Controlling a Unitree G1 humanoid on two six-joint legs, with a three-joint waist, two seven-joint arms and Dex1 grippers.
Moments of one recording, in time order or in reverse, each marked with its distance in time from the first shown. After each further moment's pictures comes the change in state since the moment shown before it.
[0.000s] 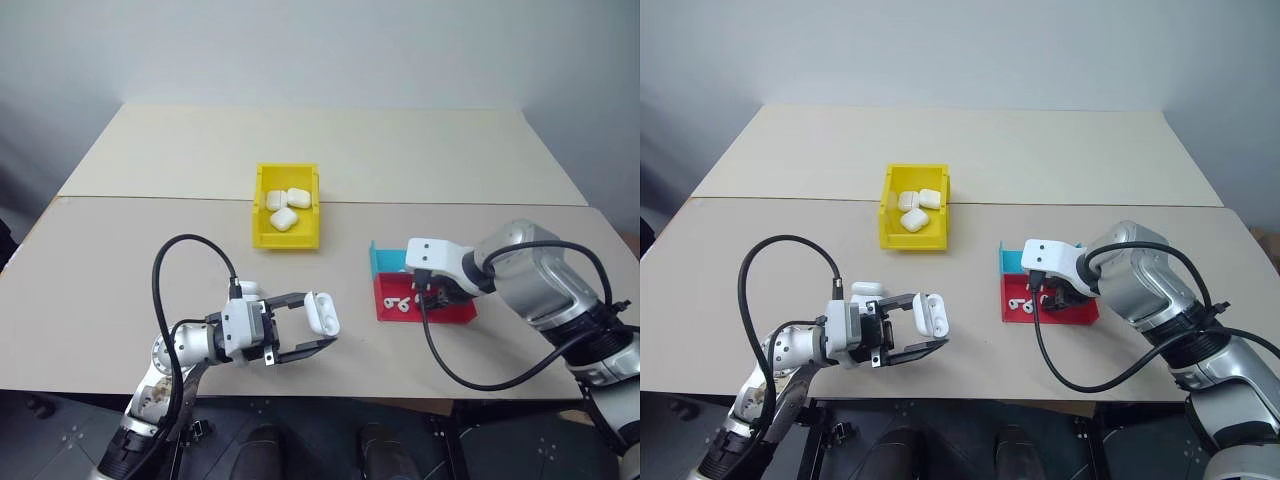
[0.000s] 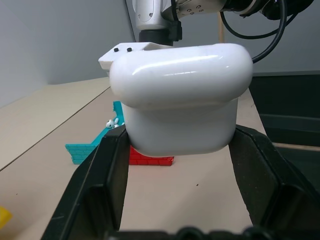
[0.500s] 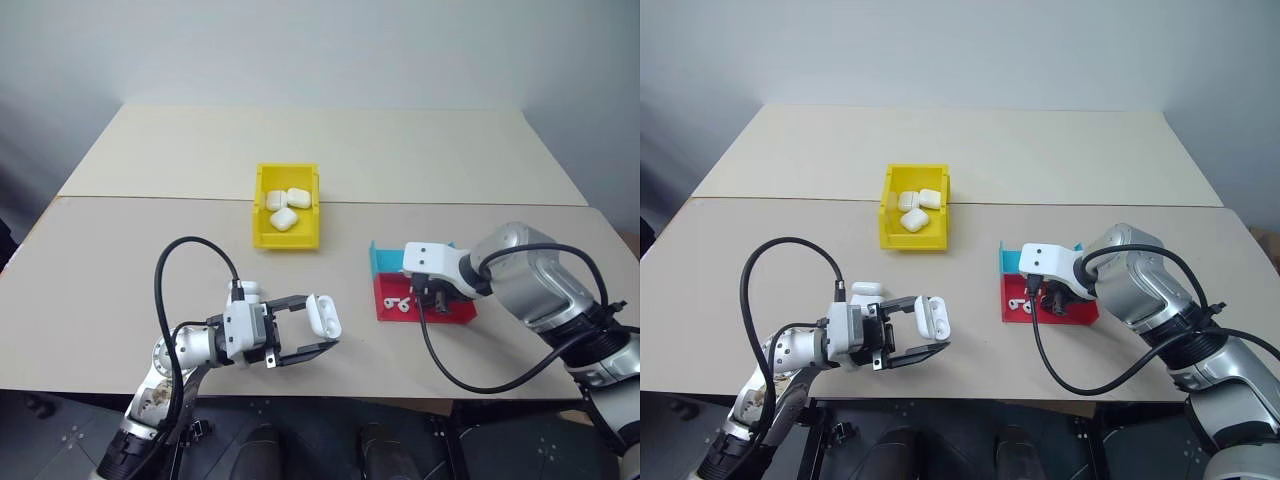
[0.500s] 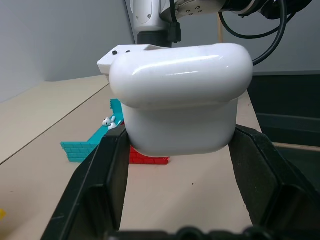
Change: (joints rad) left arm 0.012 0.004 -0.004 -0.019 0.004 0.020 0.011; right arm 0.000 -0.002 0.010 0.000 0.001 -0.011 -0.008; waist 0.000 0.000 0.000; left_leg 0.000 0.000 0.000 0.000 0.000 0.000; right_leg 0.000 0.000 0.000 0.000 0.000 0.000
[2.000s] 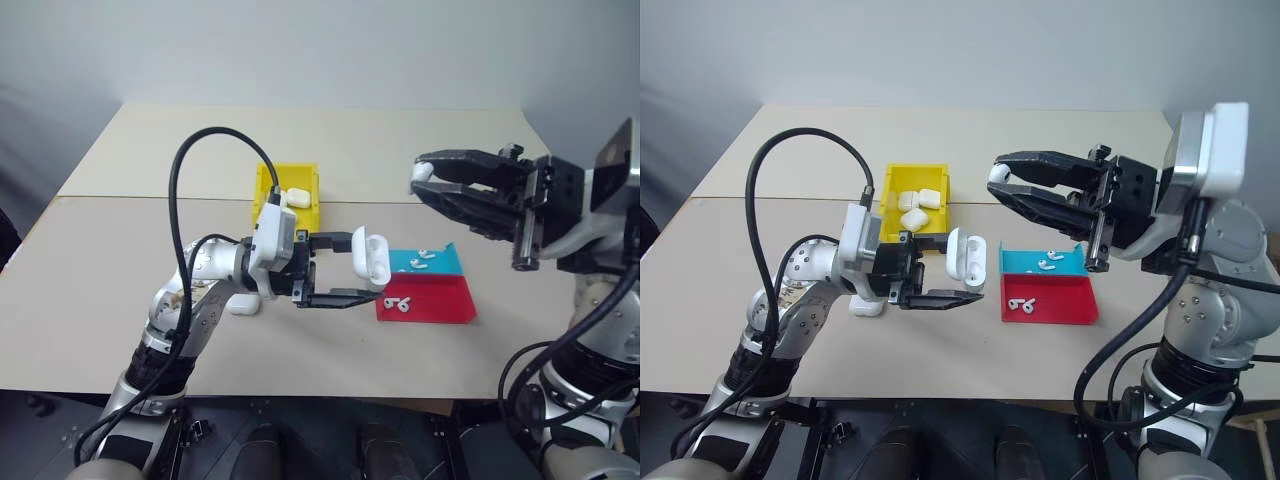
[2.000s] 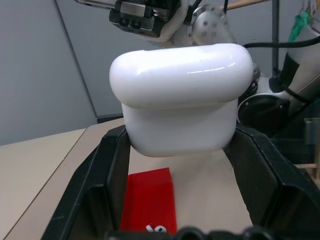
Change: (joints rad) left arm -0.484 -0.040 -0.014 0.008 -0.205 0.386 -0.125; right arm 0.123 0.441 -0.917 -0.380 0.907 -0.334 -0.120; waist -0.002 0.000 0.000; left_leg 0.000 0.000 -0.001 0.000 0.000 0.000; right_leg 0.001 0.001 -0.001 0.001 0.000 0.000
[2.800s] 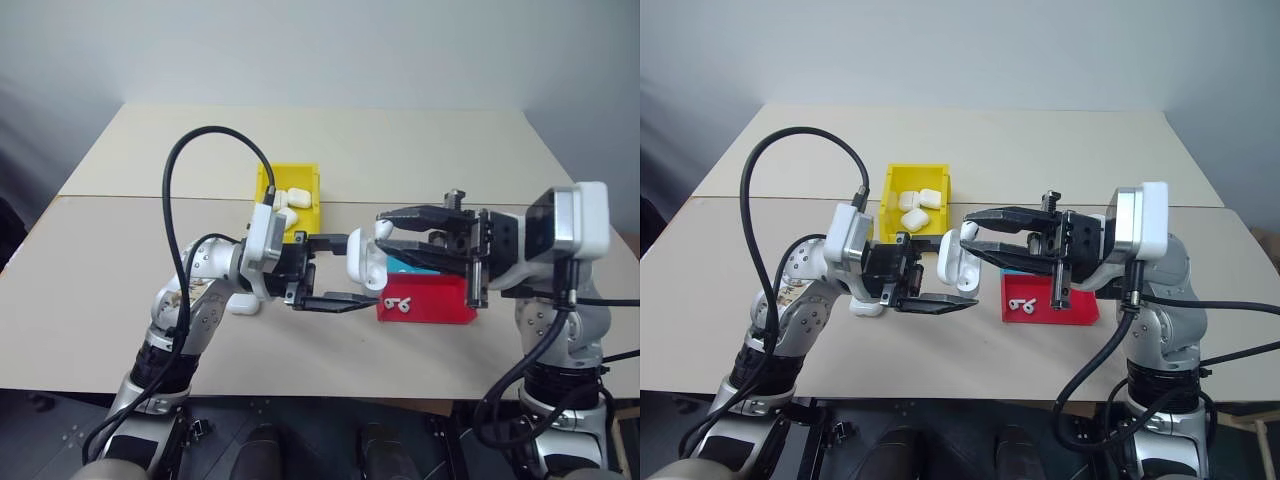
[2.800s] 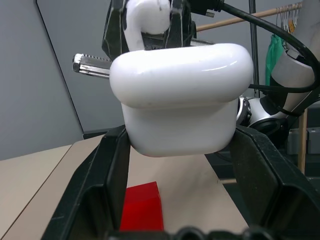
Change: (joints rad) left arm 0.000 -0.035 0.025 0.029 -0.034 -0.017 -0.068; right arm 0.131 -0.017 0.227 0.107 0.004 -0.316 0.036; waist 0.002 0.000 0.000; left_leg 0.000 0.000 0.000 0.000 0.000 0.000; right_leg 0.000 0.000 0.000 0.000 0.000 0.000
